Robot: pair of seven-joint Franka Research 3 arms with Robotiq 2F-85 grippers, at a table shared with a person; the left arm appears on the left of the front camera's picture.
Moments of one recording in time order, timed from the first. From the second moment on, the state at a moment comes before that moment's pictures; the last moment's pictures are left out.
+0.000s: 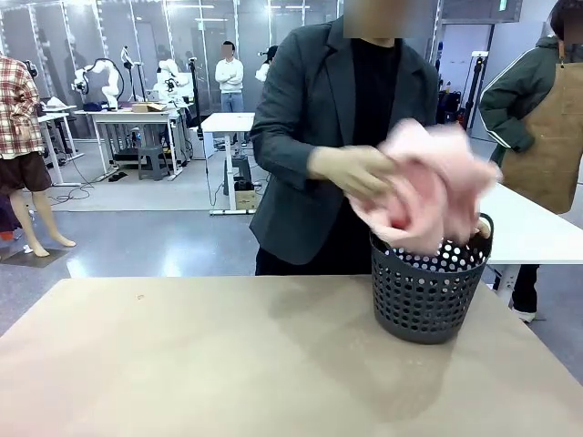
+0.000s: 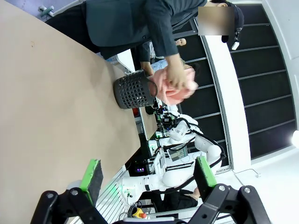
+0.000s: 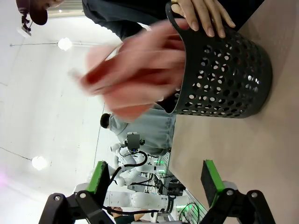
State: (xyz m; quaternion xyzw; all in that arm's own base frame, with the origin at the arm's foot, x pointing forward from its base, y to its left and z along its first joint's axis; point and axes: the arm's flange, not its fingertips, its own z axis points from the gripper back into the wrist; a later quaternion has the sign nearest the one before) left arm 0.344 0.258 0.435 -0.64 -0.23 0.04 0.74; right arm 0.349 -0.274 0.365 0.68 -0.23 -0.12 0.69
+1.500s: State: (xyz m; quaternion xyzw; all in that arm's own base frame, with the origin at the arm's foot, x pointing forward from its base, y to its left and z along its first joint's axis) left arm 0.344 0.258 0.435 -0.64 -0.23 0.04 0.74; right arm 0.349 -0.274 0.365 0.68 -0.23 -0.12 0.69
